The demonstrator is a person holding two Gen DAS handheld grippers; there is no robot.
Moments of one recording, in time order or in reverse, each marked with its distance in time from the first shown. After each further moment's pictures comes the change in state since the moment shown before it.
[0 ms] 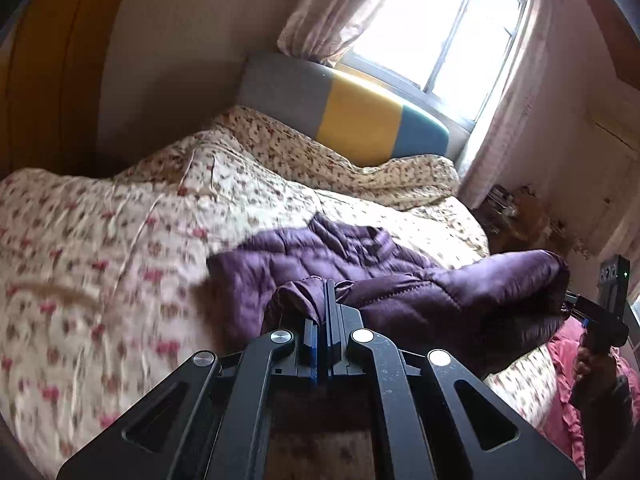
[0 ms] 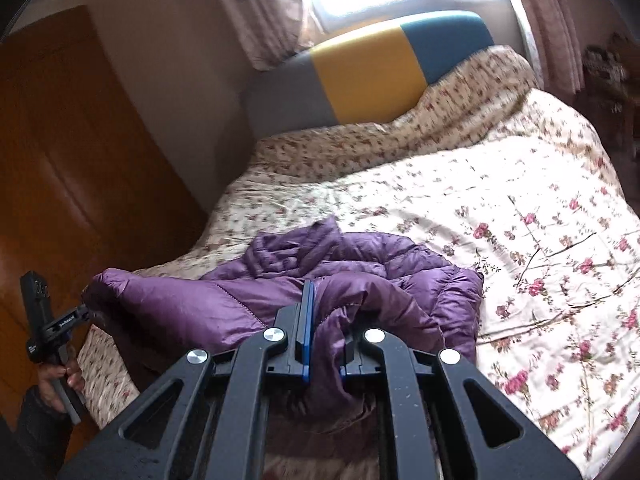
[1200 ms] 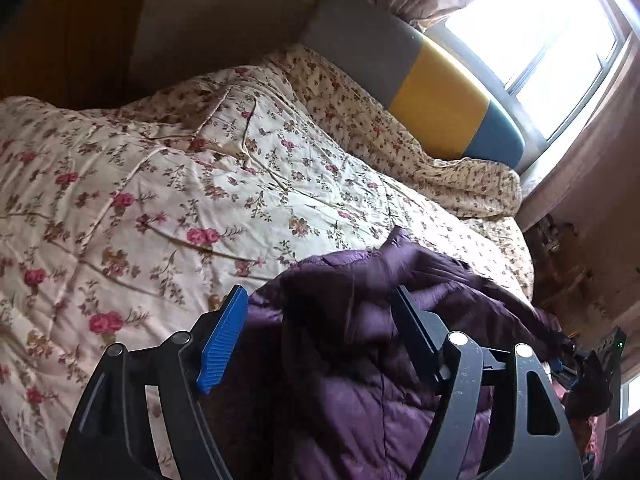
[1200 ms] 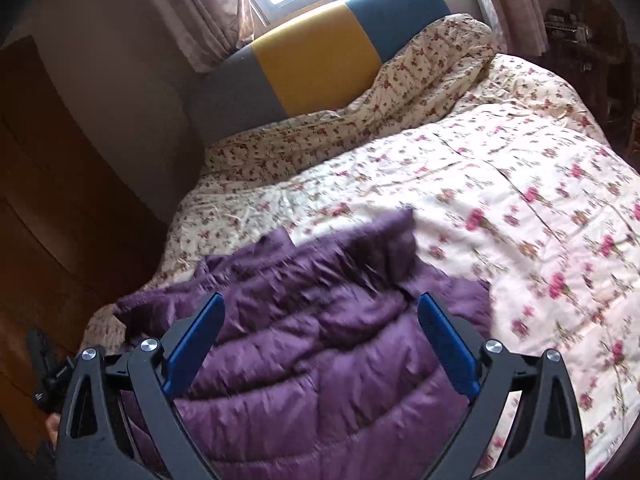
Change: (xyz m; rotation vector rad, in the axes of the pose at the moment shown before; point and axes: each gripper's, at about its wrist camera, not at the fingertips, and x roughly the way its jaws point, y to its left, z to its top) left arm 0.166 0.078 0.048 -0.252 0.155 0.080; right arm 0.062 -0.035 0.002 0.132 0.005 -0.107
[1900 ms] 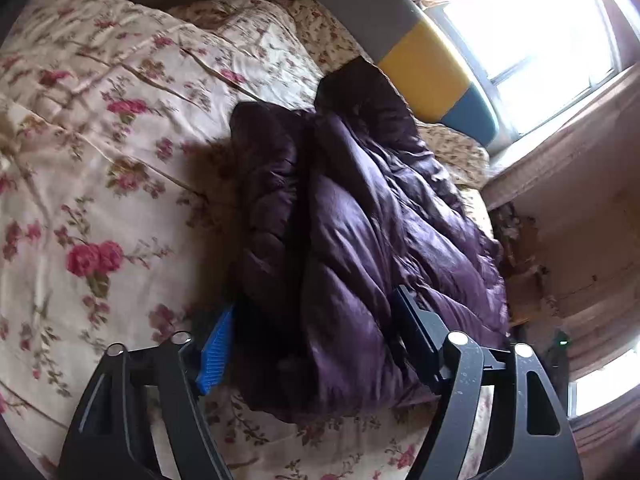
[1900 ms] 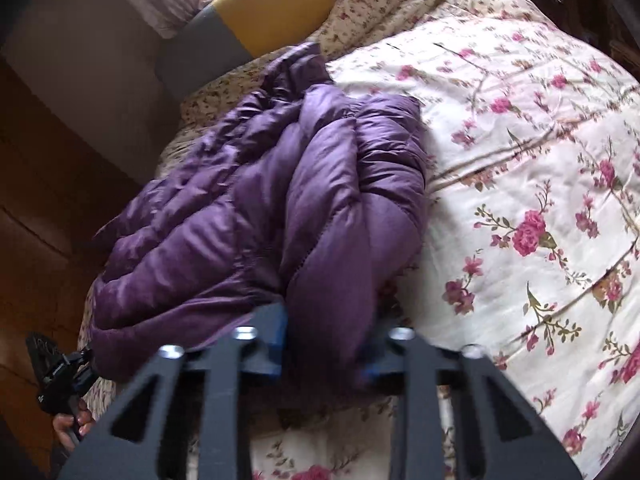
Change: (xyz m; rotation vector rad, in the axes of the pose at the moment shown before) left arm -0.020 0.040 -0.119 -0.114 0.123 -0.185; right arm -0.026 -0.055 -0.110 0.094 0.165 0.015
